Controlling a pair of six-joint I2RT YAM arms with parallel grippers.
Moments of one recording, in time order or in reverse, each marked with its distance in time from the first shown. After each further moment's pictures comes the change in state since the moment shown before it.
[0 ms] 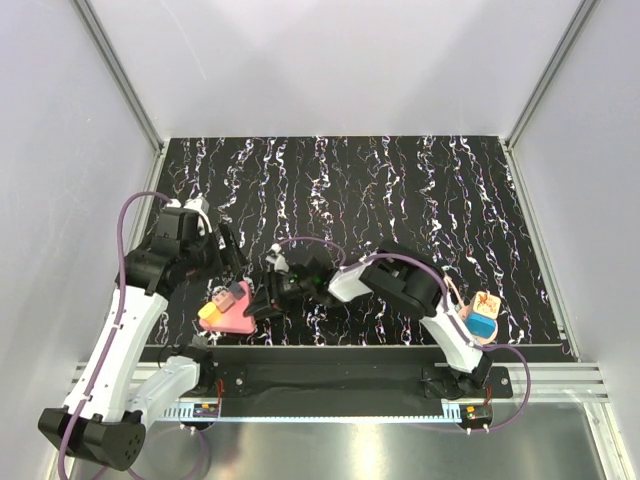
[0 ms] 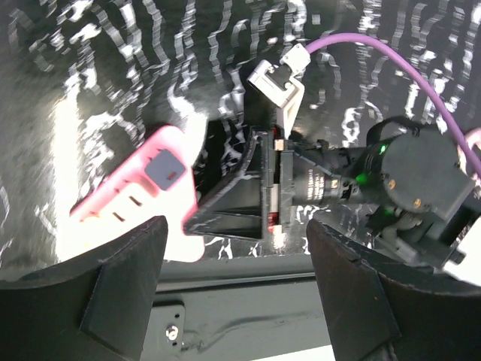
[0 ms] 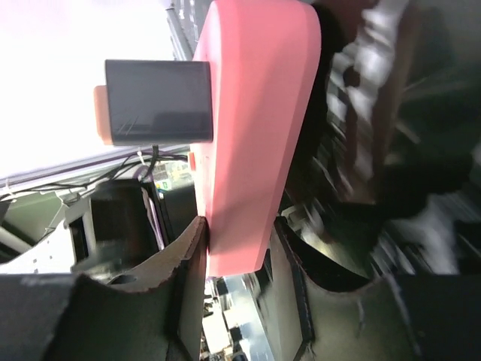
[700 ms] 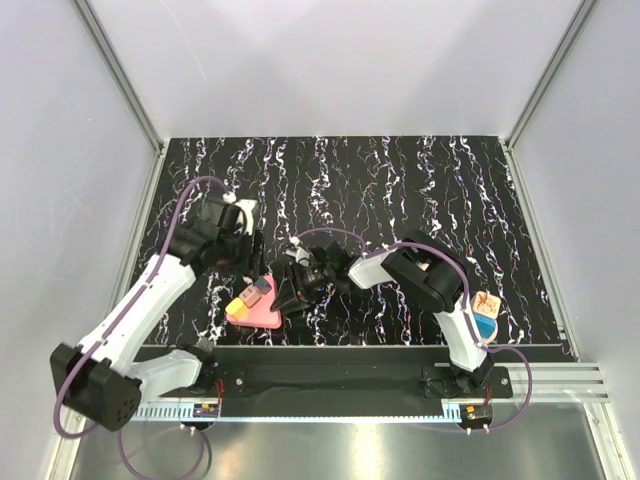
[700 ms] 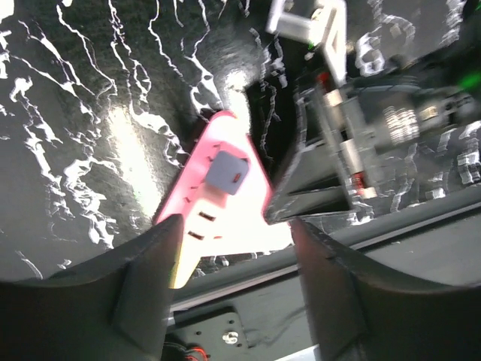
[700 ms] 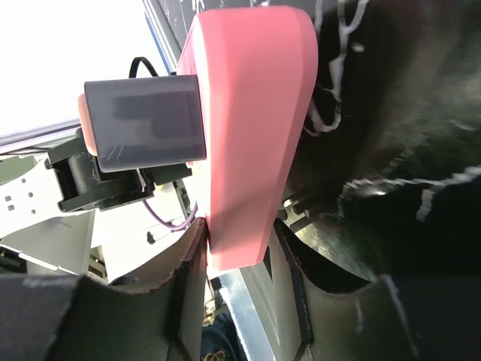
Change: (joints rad) left arm -0.177 0.198 0.000 0.095 0.023 0.243; right arm -0.140 -0.144 -0.134 -0.200 -0.177 -0.209
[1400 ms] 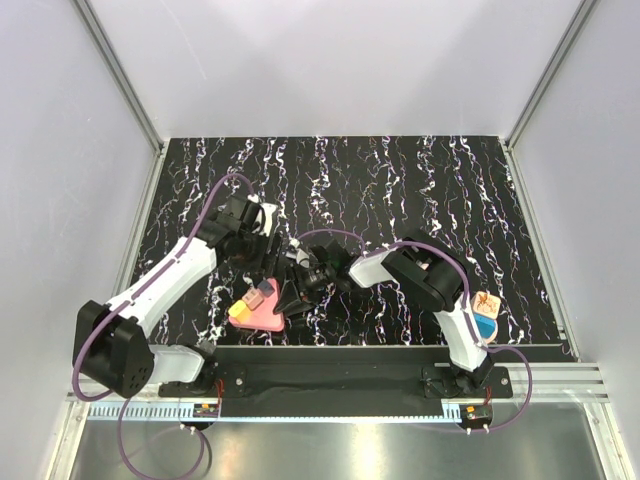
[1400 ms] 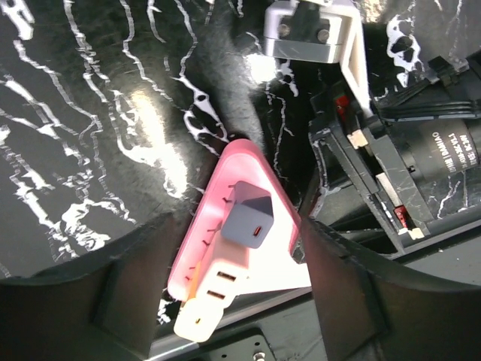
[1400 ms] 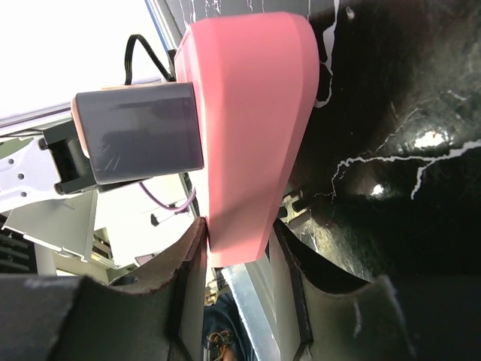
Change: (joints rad) left arm -0.045 0.207 -0.010 0.106 -0.008 0.114; right arm -0.018 0.003 0.006 -0.050 -0.068 -0.033
